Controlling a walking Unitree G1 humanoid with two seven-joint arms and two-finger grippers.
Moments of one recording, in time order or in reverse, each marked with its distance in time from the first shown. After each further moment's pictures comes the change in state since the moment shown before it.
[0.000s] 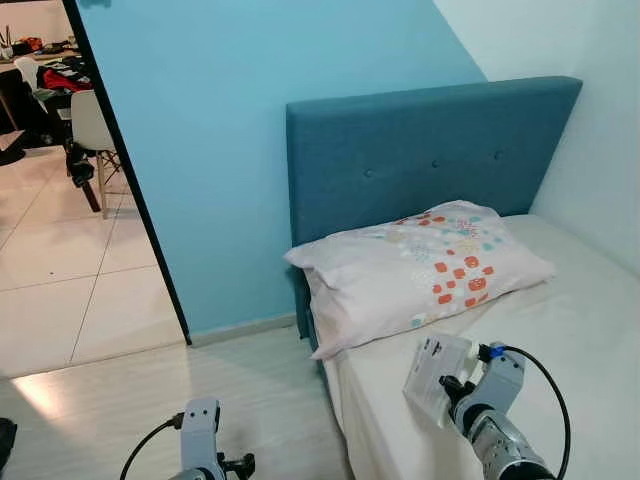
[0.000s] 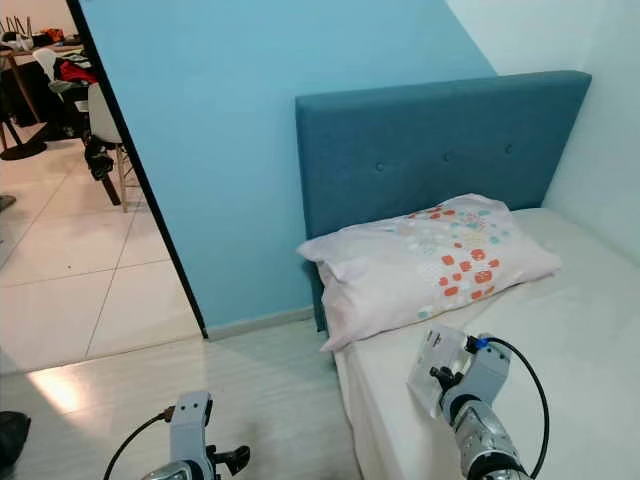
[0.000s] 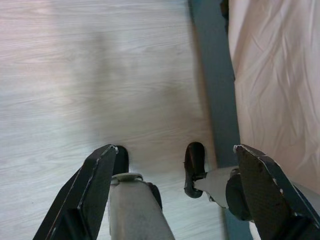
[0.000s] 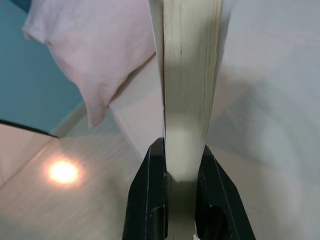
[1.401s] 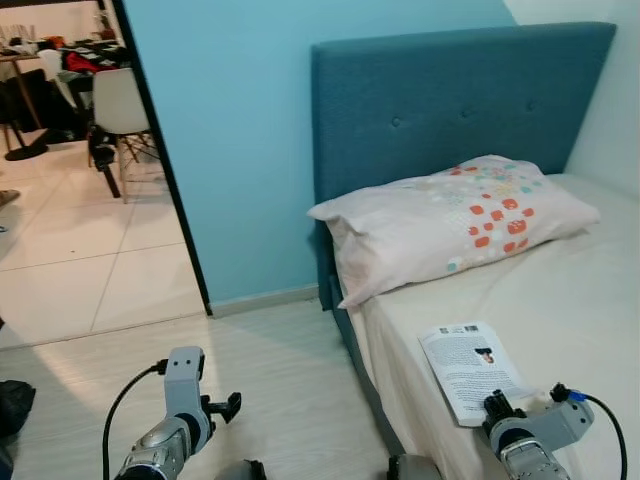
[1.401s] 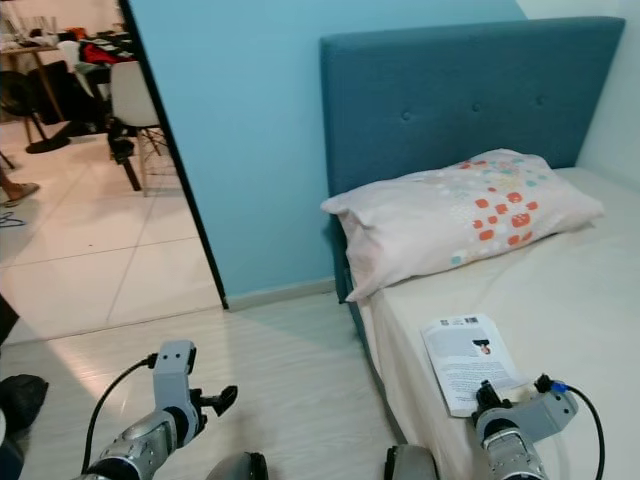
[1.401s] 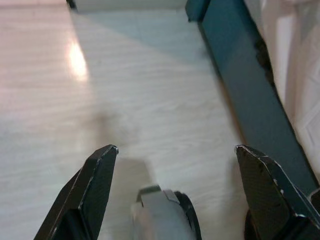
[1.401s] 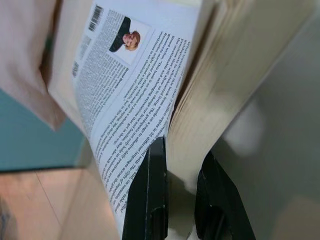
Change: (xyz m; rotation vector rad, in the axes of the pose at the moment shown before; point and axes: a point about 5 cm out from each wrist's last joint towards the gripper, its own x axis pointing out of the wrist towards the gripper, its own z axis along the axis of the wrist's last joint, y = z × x) left arm -0.005 0.010 0.076 0.091 -0.279 -0.058; right arm -0.014 -0.044 -0.012 0.432 0.025 -0.161
